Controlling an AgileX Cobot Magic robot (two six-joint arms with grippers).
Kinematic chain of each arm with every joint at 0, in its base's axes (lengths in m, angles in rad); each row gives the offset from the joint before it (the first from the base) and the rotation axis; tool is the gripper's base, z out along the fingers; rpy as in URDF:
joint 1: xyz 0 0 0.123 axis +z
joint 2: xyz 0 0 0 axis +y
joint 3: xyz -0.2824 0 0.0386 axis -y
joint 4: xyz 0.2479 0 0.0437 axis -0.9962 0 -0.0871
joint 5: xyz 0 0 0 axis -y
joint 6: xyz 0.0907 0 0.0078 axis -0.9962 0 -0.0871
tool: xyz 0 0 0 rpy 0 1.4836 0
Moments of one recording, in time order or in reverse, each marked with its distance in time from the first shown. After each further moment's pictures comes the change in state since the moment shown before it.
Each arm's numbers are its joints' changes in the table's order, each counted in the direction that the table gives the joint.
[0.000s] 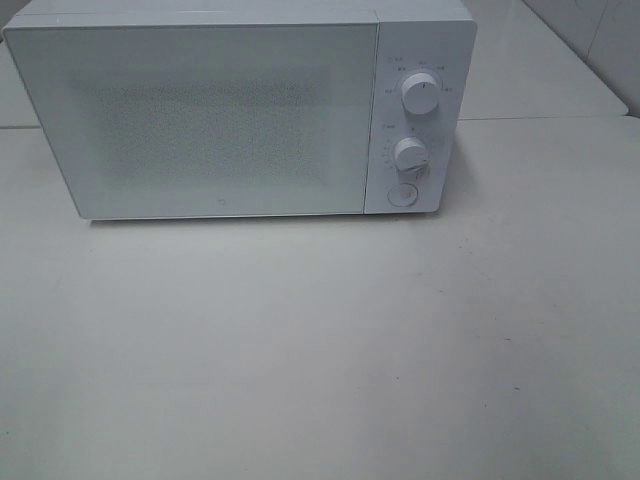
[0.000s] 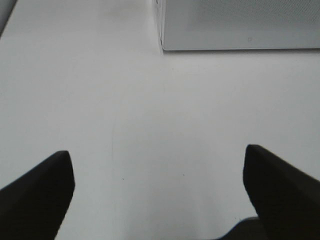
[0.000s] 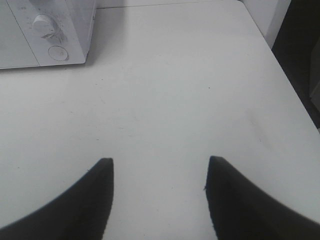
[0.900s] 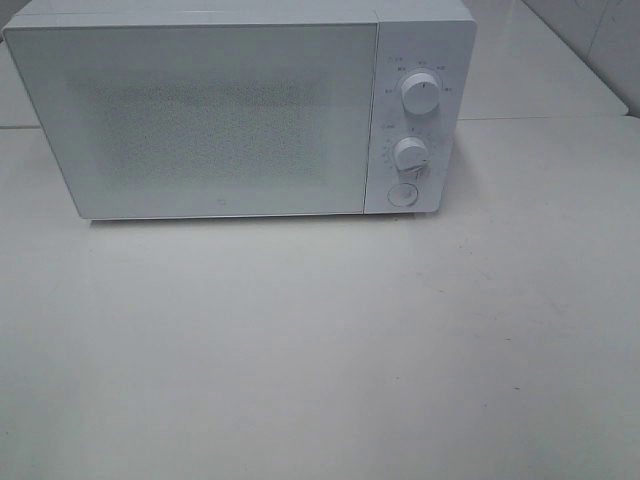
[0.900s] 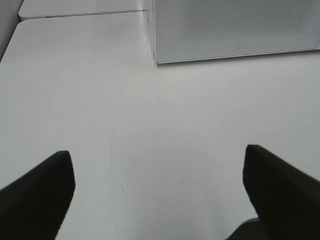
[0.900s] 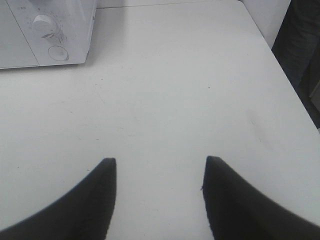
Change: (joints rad) left arm 0.000 -0.047 -0.010 0.034 0.005 -0.074; right arm 0.000 0.000 0.000 0.000 0.000 0.000
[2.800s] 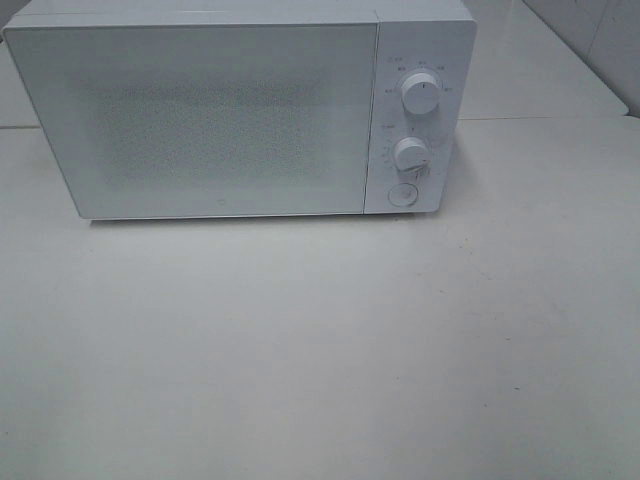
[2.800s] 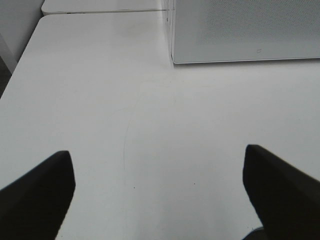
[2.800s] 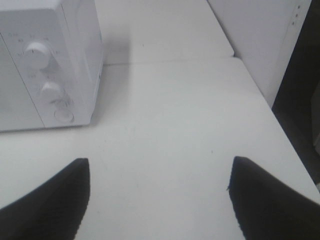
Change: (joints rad) left arm 0.078 0.000 0.000 0.000 0.000 -0.003; right arm 0.000 0.180 0.017 0.000 0.315 0.001
